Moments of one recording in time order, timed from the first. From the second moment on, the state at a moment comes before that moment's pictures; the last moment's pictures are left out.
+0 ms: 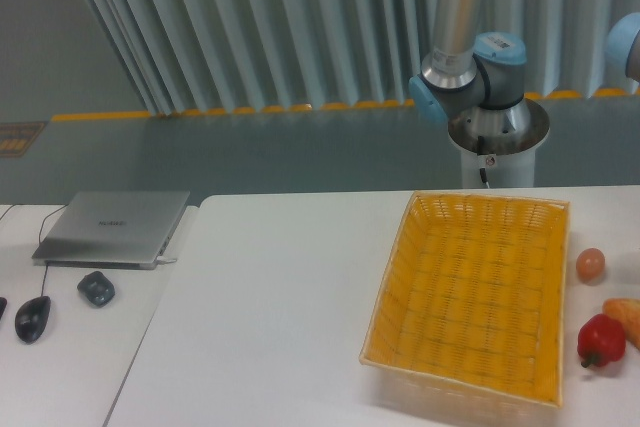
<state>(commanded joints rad) 2.71 -1.86 -1.47 -1.40 1.57 1.97</state>
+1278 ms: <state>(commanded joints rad) 2.70 -1.85 -1.56 -1.29 1.35 1.57</state>
